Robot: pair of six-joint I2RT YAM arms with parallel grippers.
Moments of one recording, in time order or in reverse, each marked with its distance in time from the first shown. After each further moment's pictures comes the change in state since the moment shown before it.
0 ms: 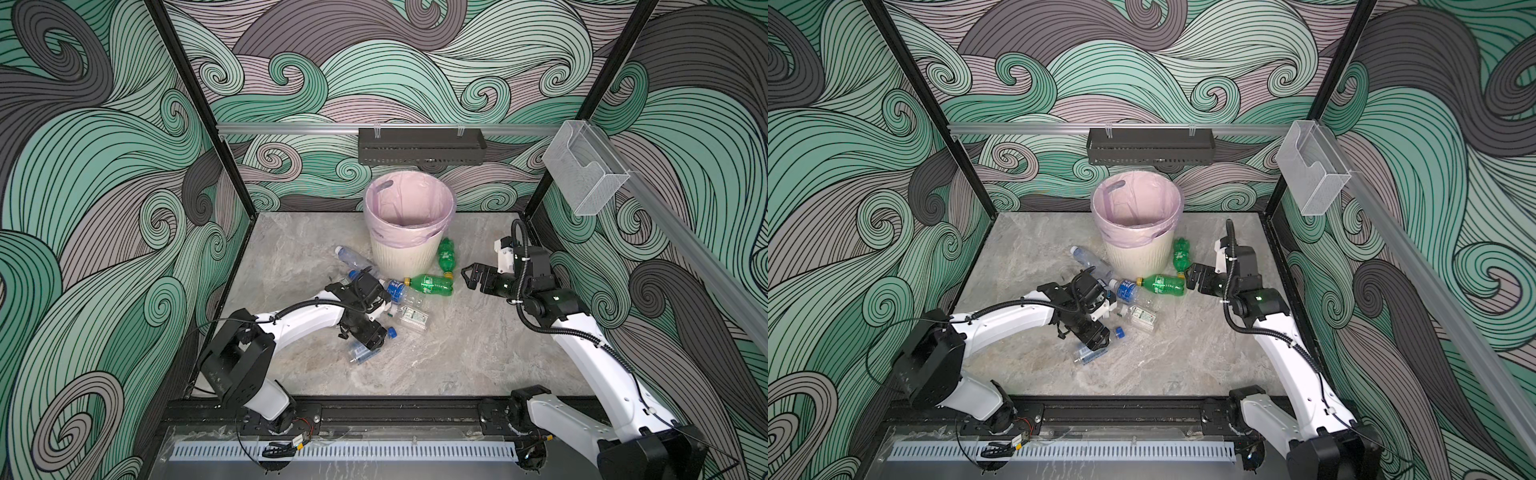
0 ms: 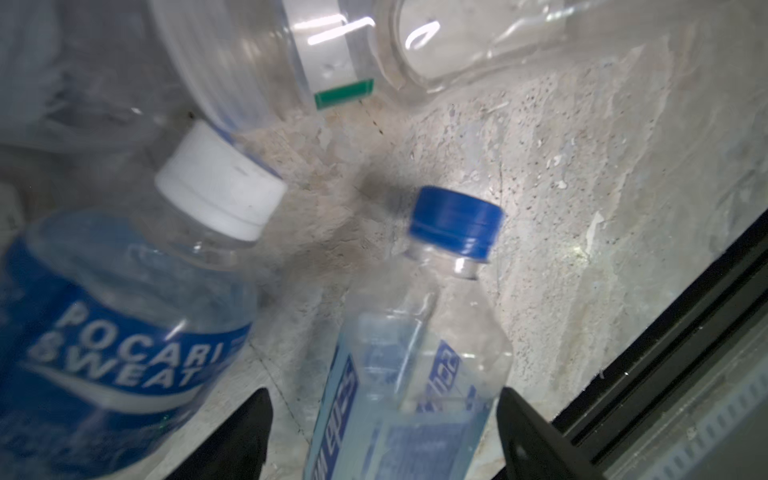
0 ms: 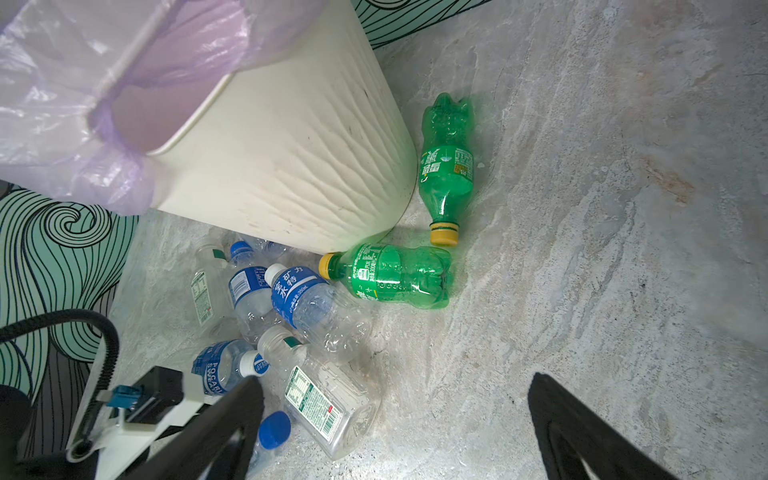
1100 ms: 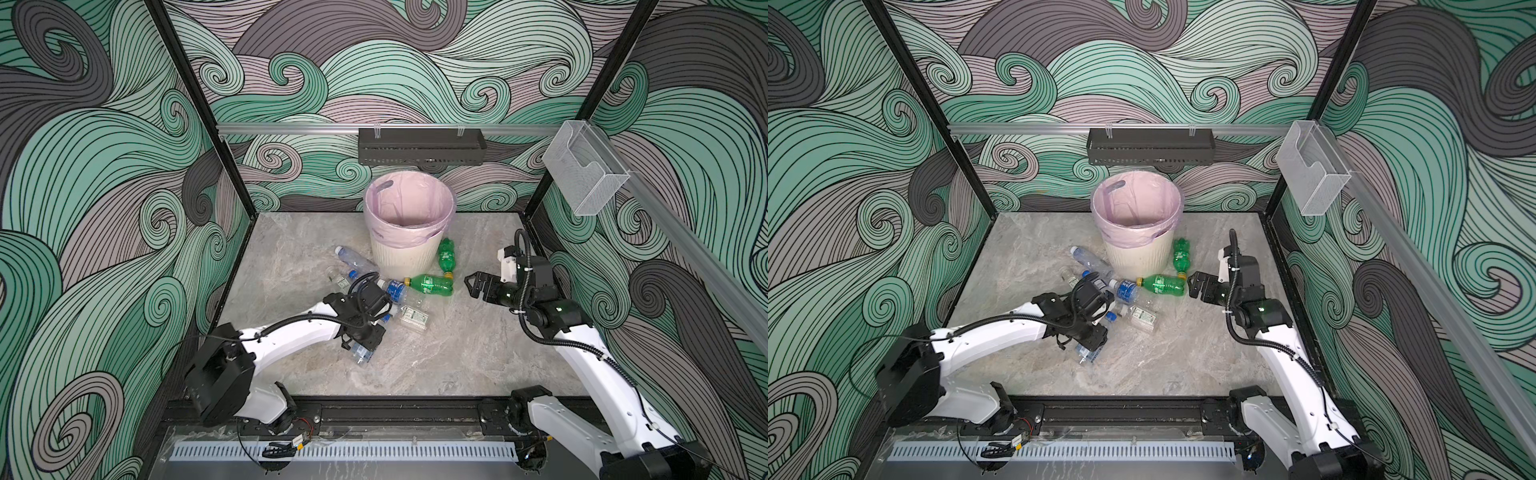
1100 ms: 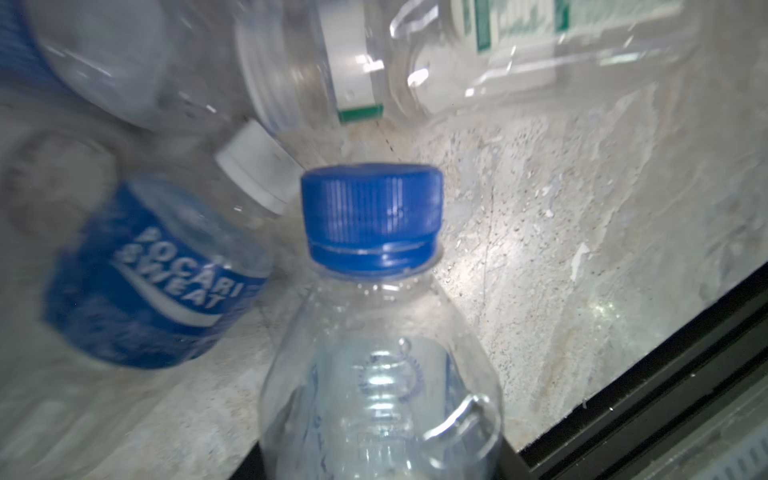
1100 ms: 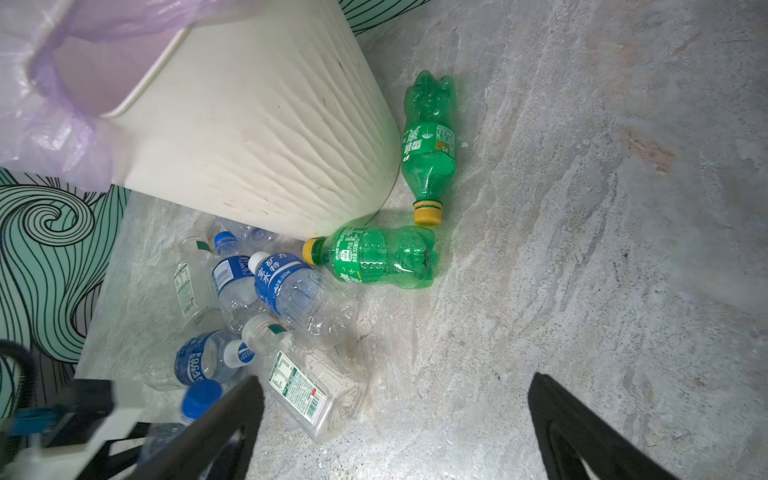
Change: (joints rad) left arm -0.105 -0.186 -0.018 -0.001 -0.197 -0.222; right arm -0.013 -0.072 -0.074 -0.021 0.017 -0.001
